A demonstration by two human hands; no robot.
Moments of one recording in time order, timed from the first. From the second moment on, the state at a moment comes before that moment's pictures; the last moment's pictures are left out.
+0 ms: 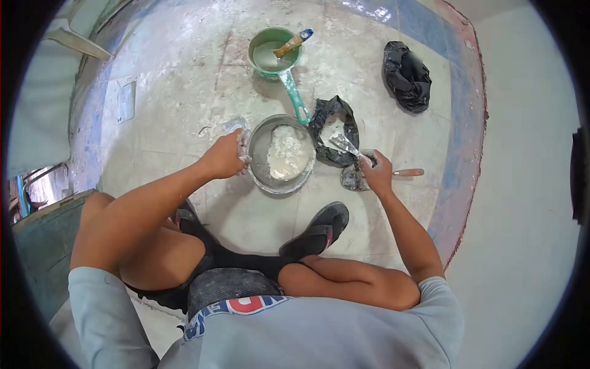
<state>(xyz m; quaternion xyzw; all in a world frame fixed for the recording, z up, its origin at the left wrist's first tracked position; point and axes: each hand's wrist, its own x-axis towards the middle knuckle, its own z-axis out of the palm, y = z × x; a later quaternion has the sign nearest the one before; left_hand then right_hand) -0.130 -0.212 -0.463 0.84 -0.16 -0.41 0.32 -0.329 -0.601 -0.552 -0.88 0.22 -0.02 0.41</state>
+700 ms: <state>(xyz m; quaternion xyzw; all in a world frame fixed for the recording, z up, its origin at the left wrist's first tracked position) -0.132 -0.205 -0.476 0.79 -0.07 -0.47 0.38 -0.259 -0.586 -0.570 -0.90 0.18 -0.15 0.36</state>
